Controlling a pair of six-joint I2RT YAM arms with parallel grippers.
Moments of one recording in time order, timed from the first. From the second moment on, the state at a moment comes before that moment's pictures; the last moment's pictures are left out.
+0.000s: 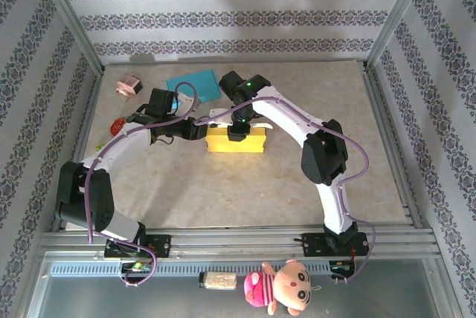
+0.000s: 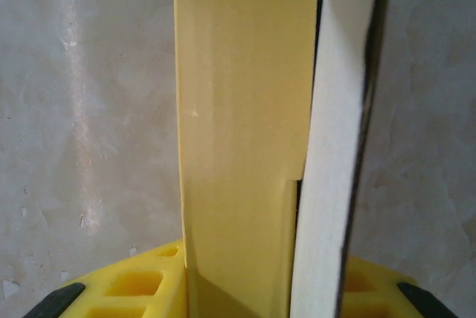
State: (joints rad) left arm -0.24 1.49 1.06 -0.46 0.57 -0.07; right arm 0.66 2.12 1.98 -1.22 -0.20 -0.86
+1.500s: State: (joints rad) left arm -0.24 1.53 1.11 -0.44 0.59 -0.11; right arm 0.66 2.12 1.98 -1.23 -0.20 -0.86
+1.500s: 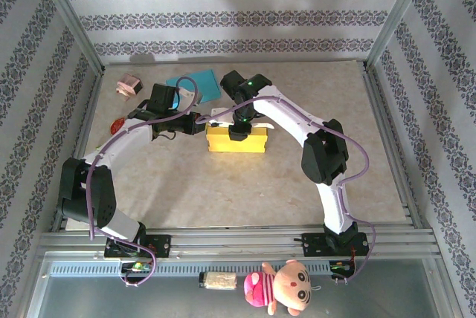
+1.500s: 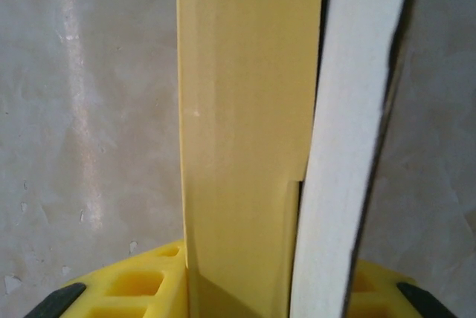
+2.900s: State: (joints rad) left arm -0.27 1.52 1.05 -0.31 0.57 -0.10; right arm 0.56 1.92 1.82 -0.94 -0.46 -0.57
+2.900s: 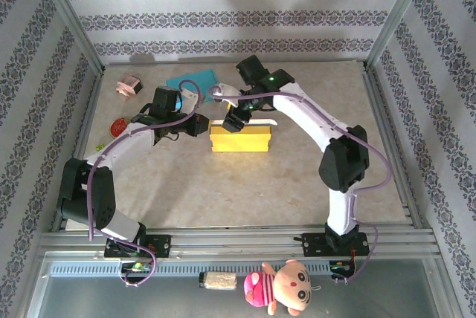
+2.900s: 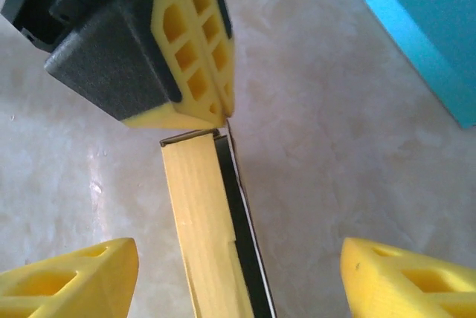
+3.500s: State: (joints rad) left arm -0.27 1.53 1.06 -0.31 0.57 -0.10; right arm 0.26 1.54 1.23 -0.62 -0.48 0.00
